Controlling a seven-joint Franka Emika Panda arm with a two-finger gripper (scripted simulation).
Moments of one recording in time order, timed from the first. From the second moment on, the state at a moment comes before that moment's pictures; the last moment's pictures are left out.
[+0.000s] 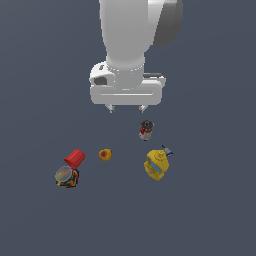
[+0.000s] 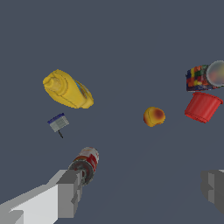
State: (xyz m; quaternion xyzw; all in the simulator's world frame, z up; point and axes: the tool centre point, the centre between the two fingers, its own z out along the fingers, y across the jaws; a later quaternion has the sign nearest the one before) arm -0.010 -0.004 0.308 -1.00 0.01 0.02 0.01
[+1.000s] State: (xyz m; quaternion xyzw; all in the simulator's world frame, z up) arm -0.013 -0.011 0.287 -1.00 -0.01 0.04 0.00
